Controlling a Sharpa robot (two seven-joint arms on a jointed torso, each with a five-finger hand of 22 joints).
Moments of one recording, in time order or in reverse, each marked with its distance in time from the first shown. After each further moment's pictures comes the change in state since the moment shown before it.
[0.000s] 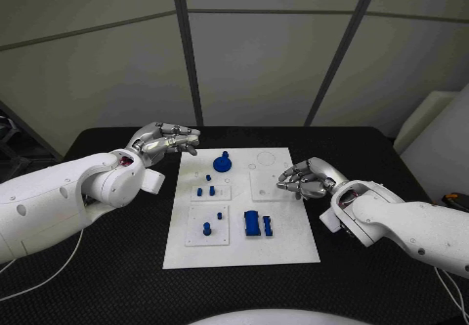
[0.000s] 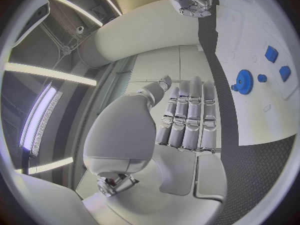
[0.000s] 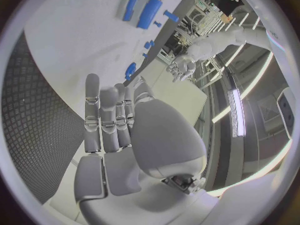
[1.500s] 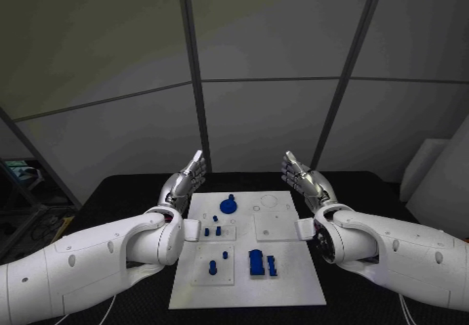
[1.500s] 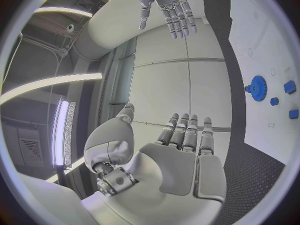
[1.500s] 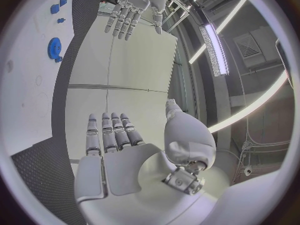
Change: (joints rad) left arm -0.068 0.109 -0.084 0.121 0.184 -0.486 0.215; left_hand -0.831 0.149 -0.343 0.075 -0.043 -0.711 -0.168 -0.101 -0.065 -0.755 -0.078 -0.330 -0.079 -0.692 -0.038 -0.655 -0.318 -0.132 -0.542 -0.072 -0.519 -0.561; right arm 0.093 0.151 -0.086 -0.073 0.806 -0.166 0.516; right_hand -0.922 -0.011 0.130 -0.154 -0.199 -0.601 -0.106 -0.210 -0.357 -0.645 -0.041 -0.615 -0.858 -0.918 0.022 -0.923 -0.770 -0.071 -0.687 -0.002 -0.729 -0.583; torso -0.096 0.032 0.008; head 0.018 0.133
